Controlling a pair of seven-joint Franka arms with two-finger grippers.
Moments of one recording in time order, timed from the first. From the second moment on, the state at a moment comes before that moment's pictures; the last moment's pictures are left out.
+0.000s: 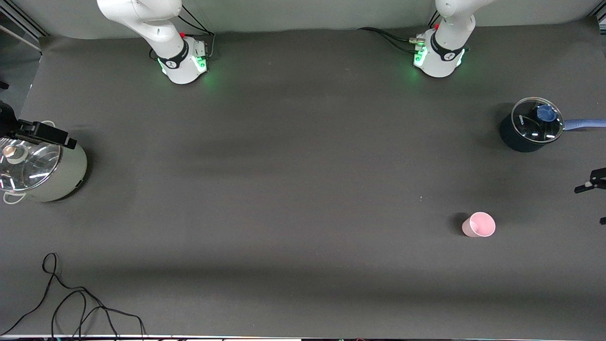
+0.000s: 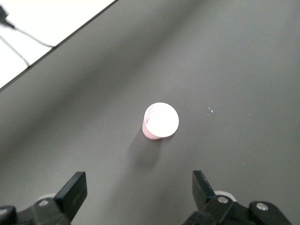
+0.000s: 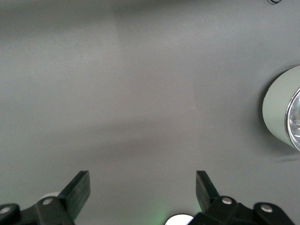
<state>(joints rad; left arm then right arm) 0.45 0.55 0.00 -1.33 -0.57 1.71 1.52 0.03 0.11 -0.11 -1.41 0.09 1.41 0.12</state>
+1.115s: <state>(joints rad) 0.59 0.98 -0.01 -1.37 -1.01 1.68 2.41 0.03 0.11 -0.11 -1.41 0.09 1.41 0.12</state>
